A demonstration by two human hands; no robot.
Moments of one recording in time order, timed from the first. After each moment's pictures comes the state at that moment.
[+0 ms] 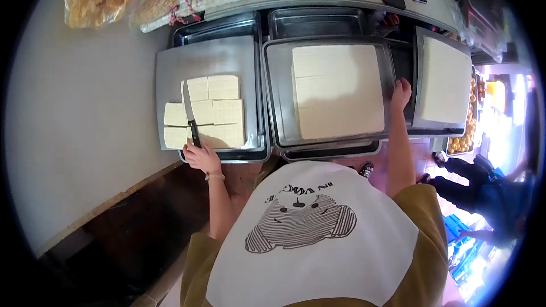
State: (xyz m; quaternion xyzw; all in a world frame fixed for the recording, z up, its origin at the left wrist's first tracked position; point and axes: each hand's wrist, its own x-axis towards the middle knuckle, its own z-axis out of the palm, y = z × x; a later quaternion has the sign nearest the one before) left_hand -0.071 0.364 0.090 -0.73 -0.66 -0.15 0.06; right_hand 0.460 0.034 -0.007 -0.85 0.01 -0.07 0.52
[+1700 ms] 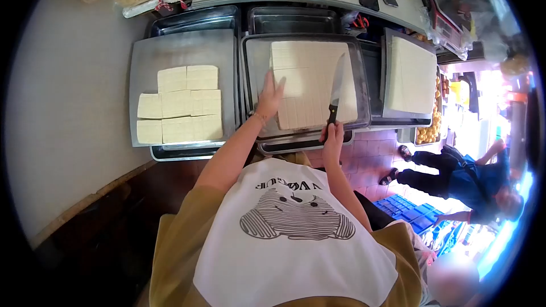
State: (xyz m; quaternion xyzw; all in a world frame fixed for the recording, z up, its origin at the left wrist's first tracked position) left_hand 0.168 0.301 0.045 -0.73 -0.28 -0.10 -0.61; right_hand 0.182 0.080 0.129 -0.75 0.02 0.20 0.63
